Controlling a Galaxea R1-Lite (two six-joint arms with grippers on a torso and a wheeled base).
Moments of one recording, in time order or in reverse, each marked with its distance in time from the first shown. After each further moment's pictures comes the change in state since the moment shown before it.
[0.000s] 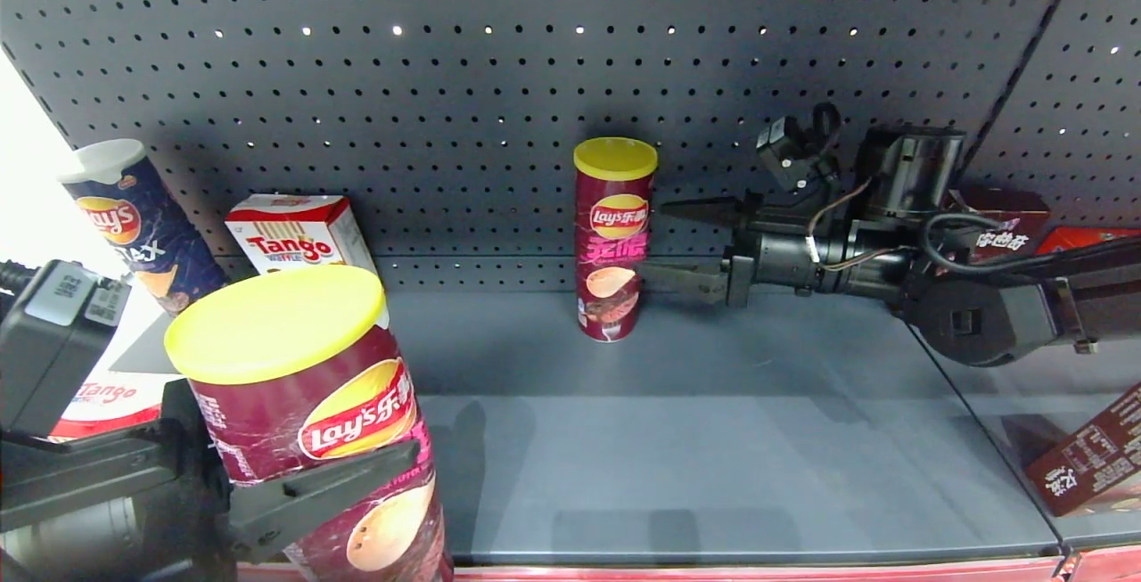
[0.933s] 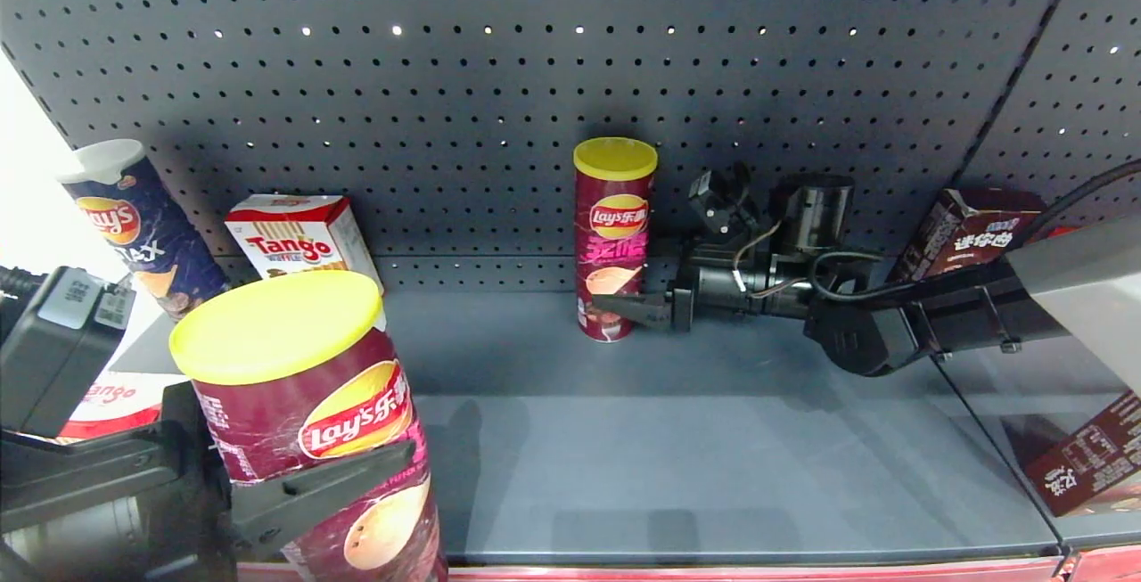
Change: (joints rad) left arm 0.018 0.000 0.012 0.000 0.004 -0.004; right arm 0.034 0.207 -0.125 -0.056 0.035 -0.006
